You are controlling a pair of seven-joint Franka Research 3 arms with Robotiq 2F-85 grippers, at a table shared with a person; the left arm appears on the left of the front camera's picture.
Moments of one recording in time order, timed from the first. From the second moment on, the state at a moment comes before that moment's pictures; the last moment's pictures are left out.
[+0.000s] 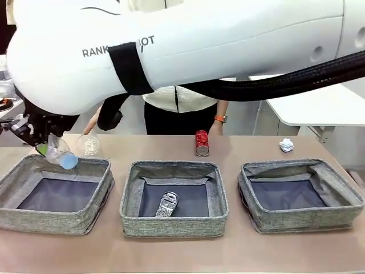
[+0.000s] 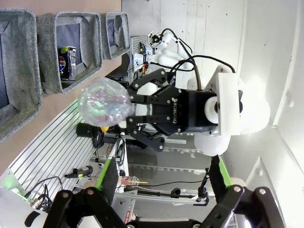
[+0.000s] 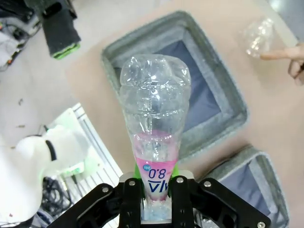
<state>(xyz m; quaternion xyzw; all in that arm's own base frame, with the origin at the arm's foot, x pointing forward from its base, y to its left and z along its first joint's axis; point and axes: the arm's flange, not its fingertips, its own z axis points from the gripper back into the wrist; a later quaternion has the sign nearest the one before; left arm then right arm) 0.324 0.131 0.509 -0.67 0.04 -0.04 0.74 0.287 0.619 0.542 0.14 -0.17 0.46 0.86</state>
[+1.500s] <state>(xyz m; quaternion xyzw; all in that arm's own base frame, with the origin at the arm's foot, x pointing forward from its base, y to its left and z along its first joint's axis) 0.298 0.278 0.473 -0.59 0.00 0.09 0.80 0.336 0.608 0.439 0.22 -0.19 0.46 0.84</state>
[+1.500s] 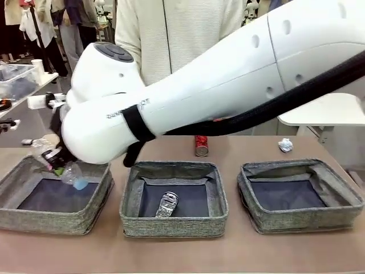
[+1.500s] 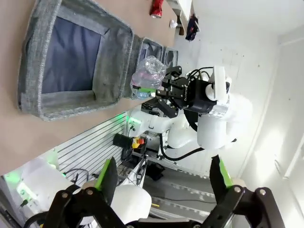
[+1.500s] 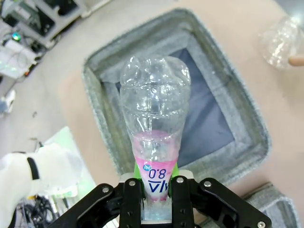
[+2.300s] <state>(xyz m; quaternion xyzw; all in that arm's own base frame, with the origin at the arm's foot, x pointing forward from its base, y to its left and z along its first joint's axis) 0.288 0.288 0.473 -0.60 0.00 0.10 0.80 0.331 0.604 0.447 0.24 -0.22 0.46 0.83</state>
